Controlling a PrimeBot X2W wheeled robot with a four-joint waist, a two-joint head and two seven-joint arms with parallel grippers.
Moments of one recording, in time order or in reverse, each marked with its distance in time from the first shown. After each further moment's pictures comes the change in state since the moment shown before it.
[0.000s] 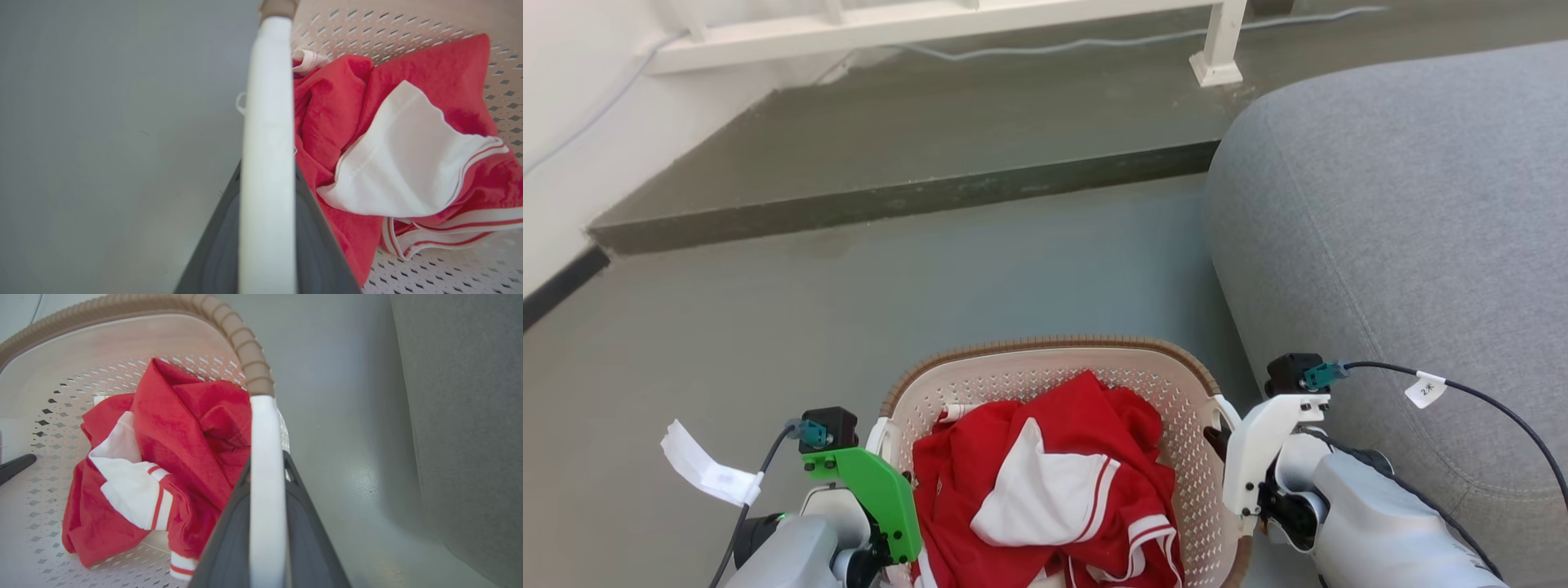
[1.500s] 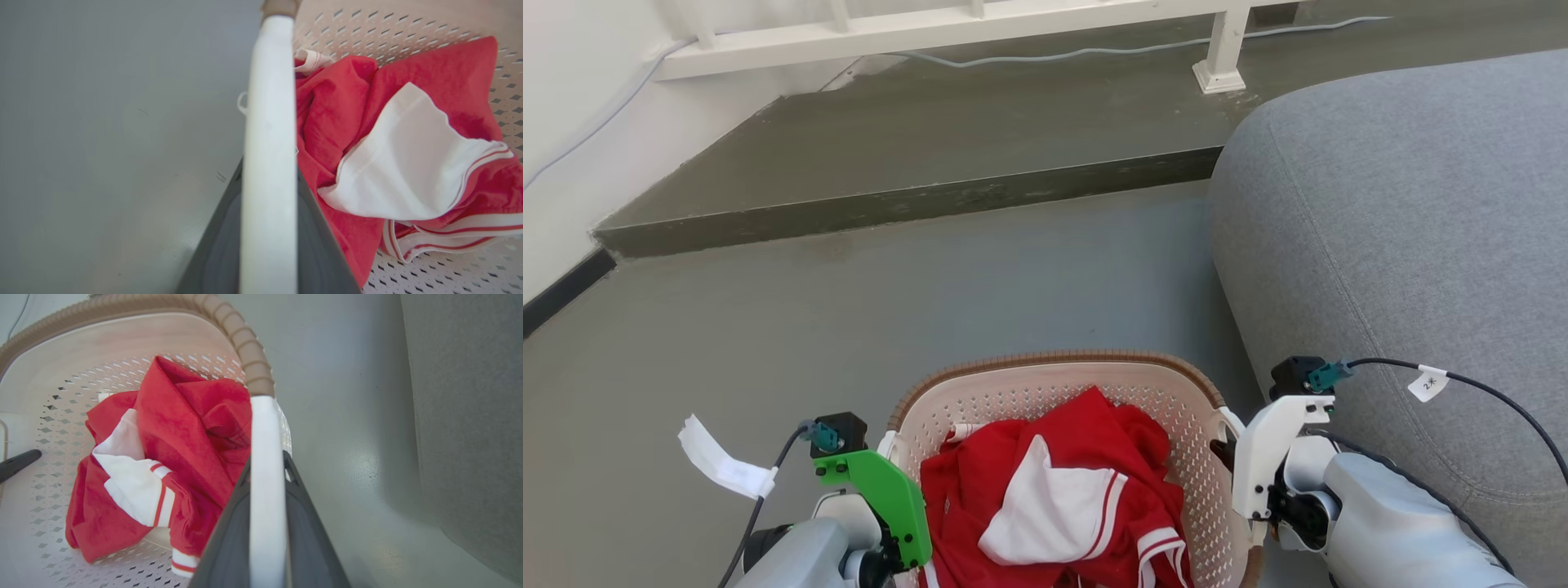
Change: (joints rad) left arm 0.004 0.009 -0.096 -0.046 -0.123 0.084 0.077; right arm -0.001 -0.038 0.092 -0.032 0.104 -0.001 0.078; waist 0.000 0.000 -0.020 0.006
